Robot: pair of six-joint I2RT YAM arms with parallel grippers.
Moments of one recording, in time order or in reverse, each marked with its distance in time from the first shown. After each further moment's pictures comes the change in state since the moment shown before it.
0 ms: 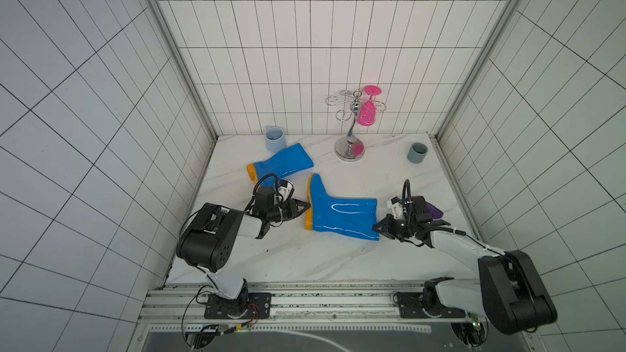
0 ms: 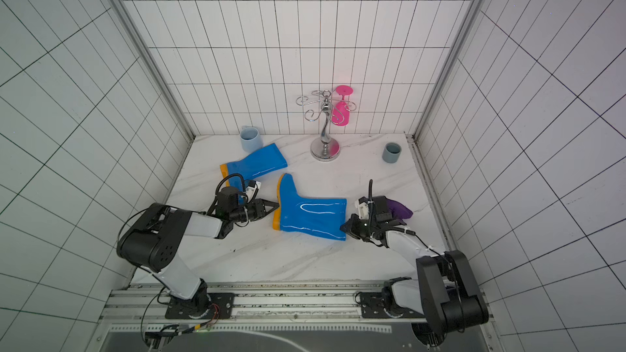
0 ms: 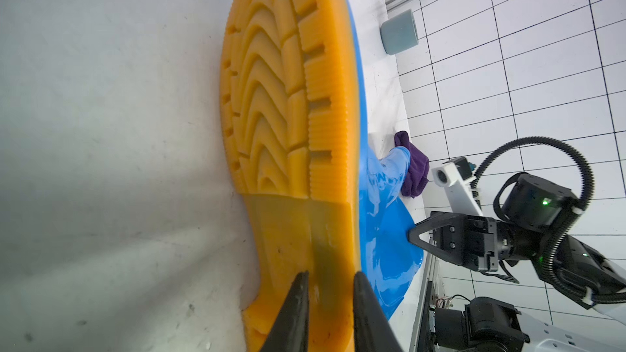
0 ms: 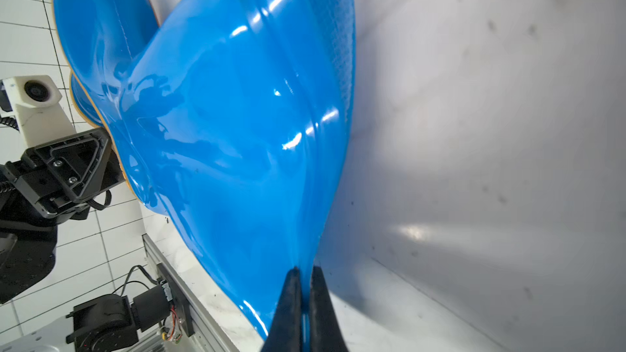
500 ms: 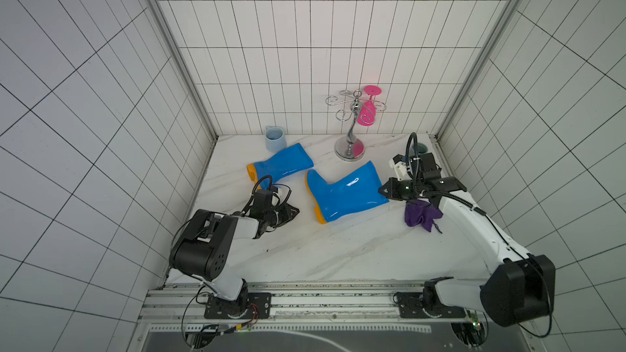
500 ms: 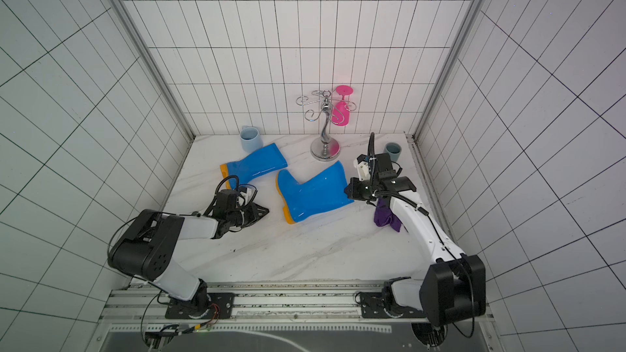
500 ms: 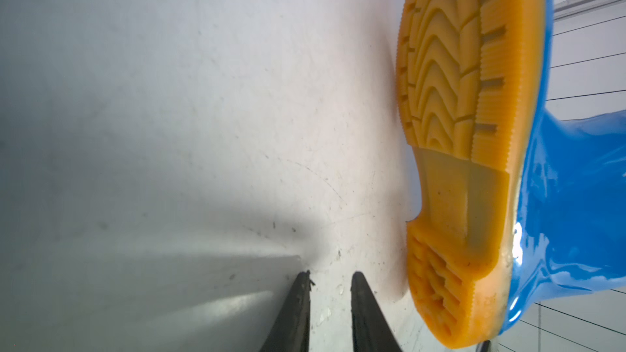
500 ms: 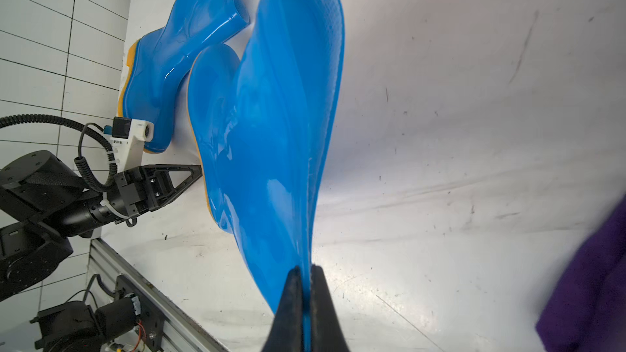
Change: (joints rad) left arm 0.020 -0.072 -0.002 -0.287 -0.235 0.016; right arm 0.011 0.069 0.628 -0.500 0.164 -0.314
